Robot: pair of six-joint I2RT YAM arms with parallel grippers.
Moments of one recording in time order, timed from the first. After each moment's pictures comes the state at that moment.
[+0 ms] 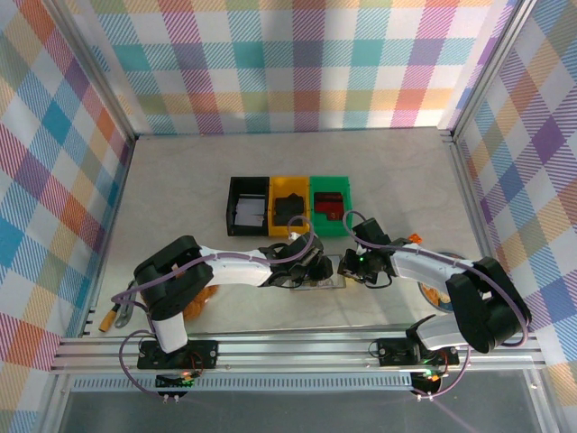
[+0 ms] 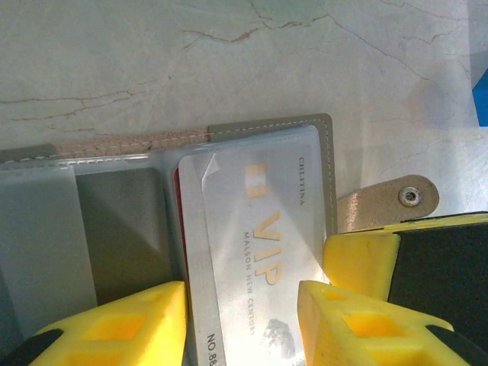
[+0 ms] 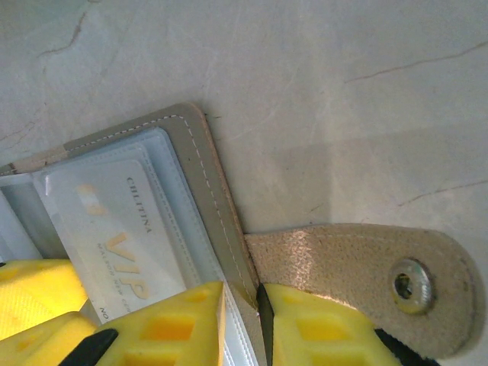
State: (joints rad) left arm -1.01 1.79 0.94 -0.01 0.04 -1.05; right arm 0.52 1.39 0.58 -0.38 -0.27 0.81
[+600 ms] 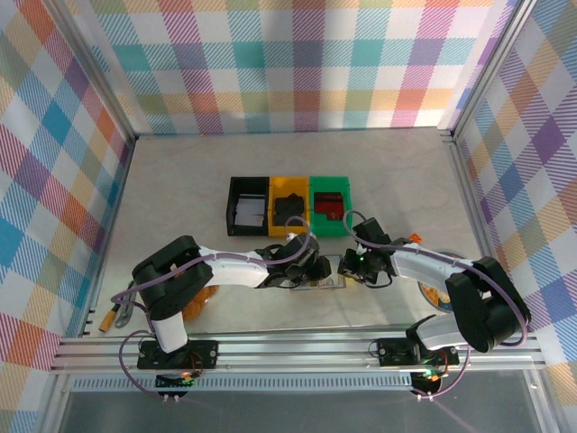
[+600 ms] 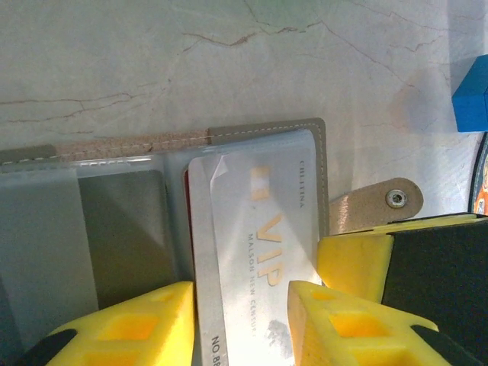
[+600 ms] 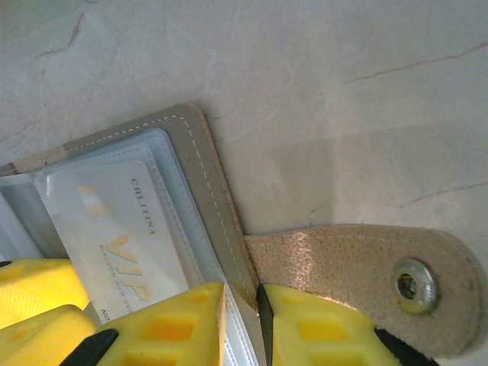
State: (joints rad) left arm -1.00 1.78 0.88 0.09 0.07 -1.07; right arm 0.52 1.39 0.58 -0.38 -0.29 0.81
